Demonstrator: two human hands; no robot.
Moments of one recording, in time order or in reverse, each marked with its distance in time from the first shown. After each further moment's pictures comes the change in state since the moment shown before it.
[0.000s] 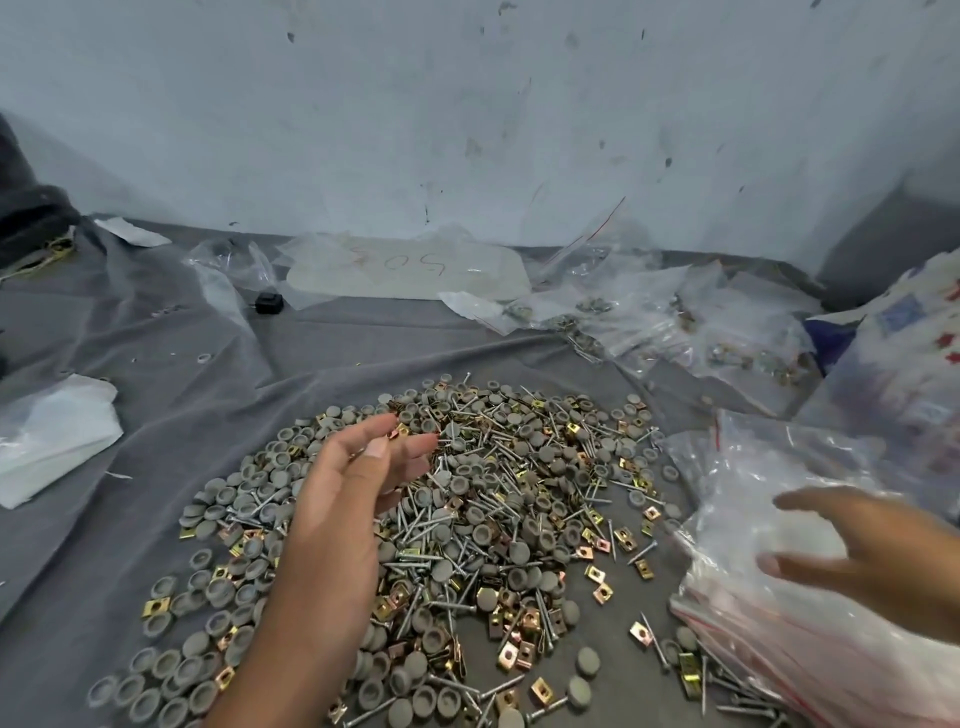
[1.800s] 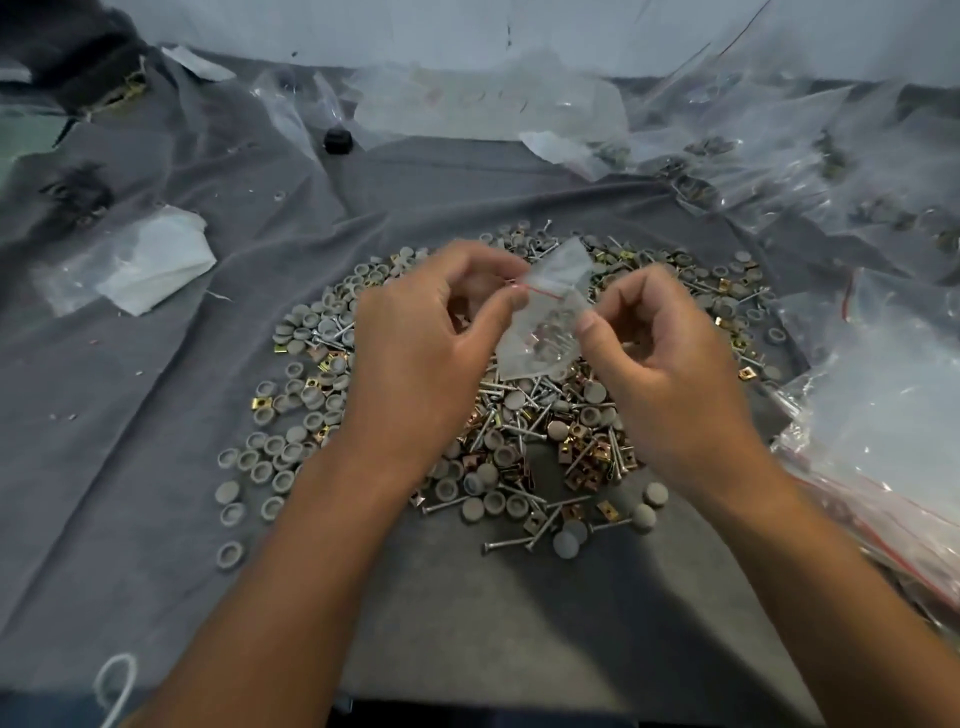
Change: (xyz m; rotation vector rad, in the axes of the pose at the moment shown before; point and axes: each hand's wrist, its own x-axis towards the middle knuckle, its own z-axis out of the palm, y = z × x) left_hand 0.000 -0.009 -0.004 0.522 0.070 0.426; right_hand -0.033 -0.222 0.040 1.046 0.293 -0.549
